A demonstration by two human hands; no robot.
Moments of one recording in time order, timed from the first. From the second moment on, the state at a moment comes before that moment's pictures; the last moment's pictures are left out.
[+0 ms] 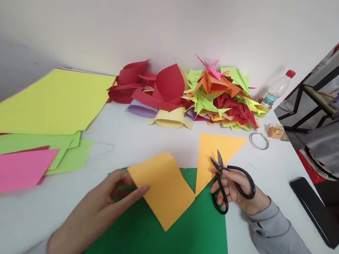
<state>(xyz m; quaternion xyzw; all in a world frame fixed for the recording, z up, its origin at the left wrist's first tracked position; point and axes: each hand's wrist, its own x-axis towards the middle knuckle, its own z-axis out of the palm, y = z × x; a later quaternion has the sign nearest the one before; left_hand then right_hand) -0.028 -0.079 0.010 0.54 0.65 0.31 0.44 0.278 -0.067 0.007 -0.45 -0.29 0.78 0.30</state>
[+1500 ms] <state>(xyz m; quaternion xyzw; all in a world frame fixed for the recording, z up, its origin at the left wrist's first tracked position) 0.061 -0.075 -0.013 0.13 0.40 0.25 0.87 0.248 -0.168 0.030 -0.61 -0.34 0.69 0.21</state>
